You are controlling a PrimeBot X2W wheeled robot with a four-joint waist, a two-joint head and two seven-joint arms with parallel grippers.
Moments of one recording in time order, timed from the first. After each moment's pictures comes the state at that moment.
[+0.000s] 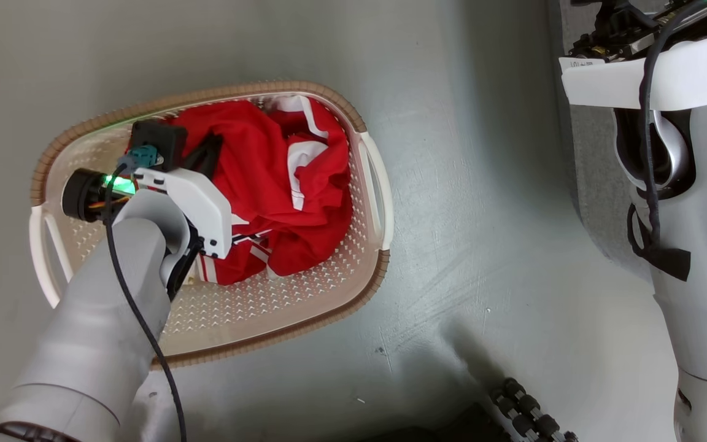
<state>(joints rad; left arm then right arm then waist) -0.96 0.07 -0.56 1.00 -0.48 -0.08 -0.12 -0.88 -0.06 0.16 0.00 0.20 0.12 -0.26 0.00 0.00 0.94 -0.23</state>
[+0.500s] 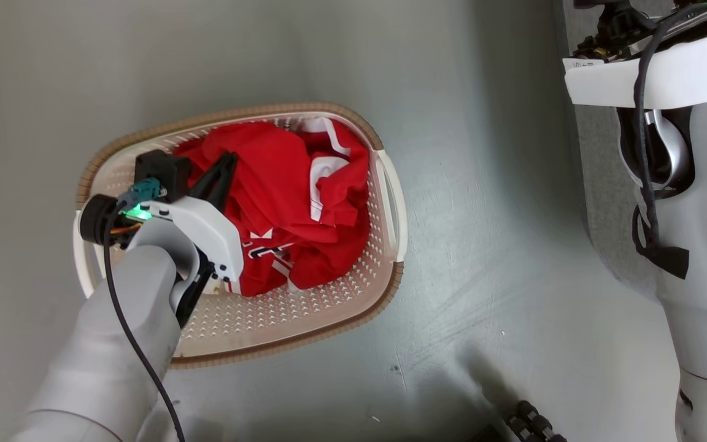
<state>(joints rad) -0.87 0.07 -0.55 0.93 -0.53 -0.11 -0.21 -0.88 -0.06 0.14 0.03 0.15 0.12 -0.26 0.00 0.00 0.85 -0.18</state>
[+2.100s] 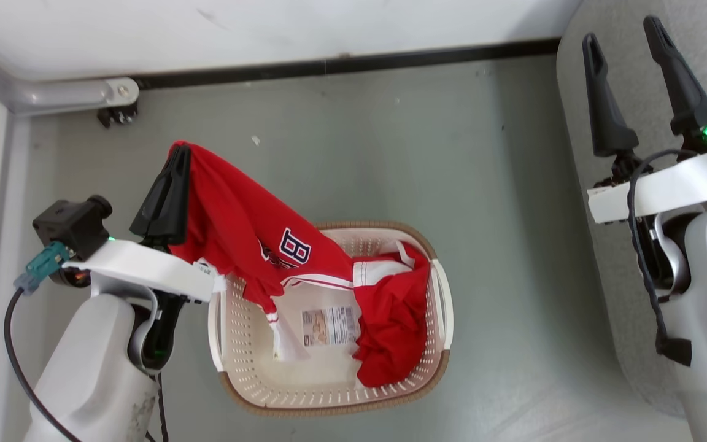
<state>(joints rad) -0.54 0.11 -0.23 0.39 -0.60 -0.12 -0.25 -0.58 -0.12 0.04 0.11 0.09 0.12 -0.26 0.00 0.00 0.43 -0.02</state>
